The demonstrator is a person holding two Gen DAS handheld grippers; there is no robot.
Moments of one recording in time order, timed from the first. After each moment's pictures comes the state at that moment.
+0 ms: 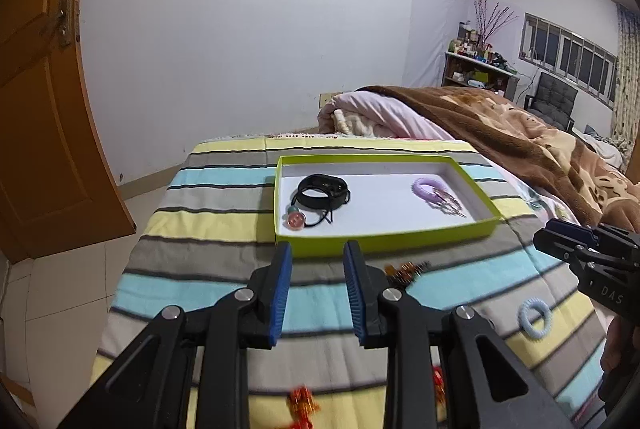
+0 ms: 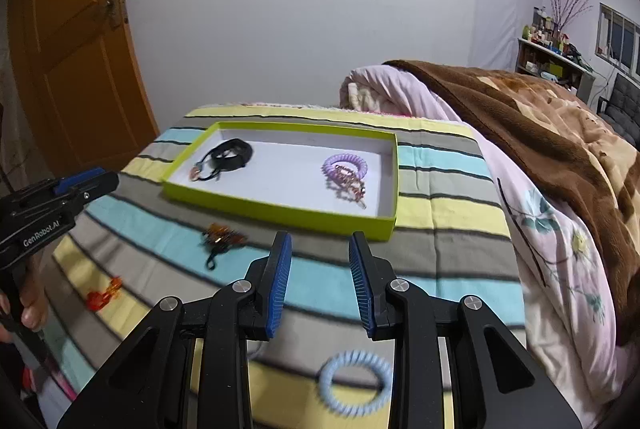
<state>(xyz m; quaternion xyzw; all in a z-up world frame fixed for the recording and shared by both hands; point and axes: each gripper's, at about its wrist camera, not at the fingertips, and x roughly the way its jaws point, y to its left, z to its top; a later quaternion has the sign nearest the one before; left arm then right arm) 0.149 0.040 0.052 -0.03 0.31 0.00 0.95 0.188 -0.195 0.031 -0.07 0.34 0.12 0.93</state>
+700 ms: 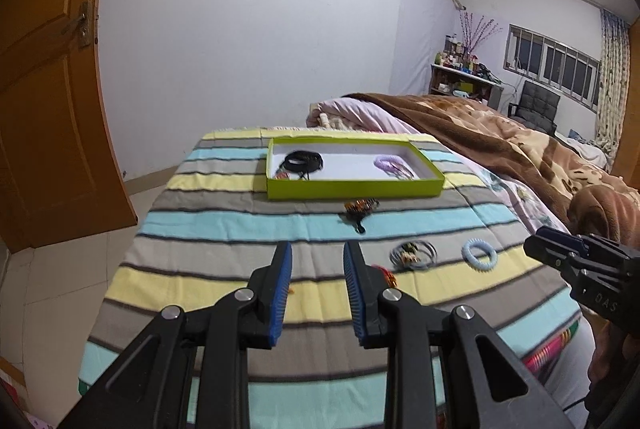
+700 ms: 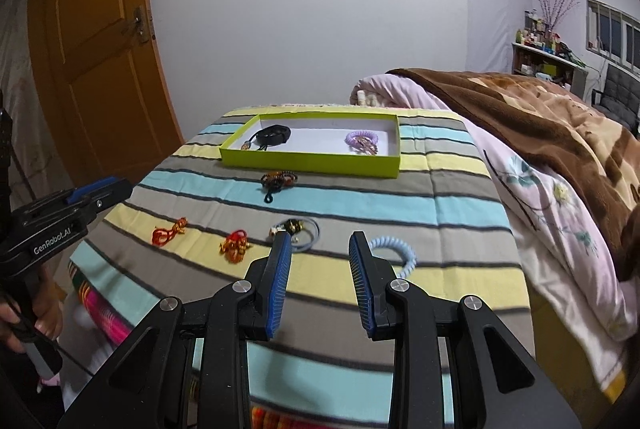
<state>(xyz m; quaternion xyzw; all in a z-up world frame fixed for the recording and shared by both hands) 0.039 0.020 0.053 -0.04 0.28 -0.01 0.96 0.066 -0.210 0.030 -0.04 0.30 0.14 0.94</state>
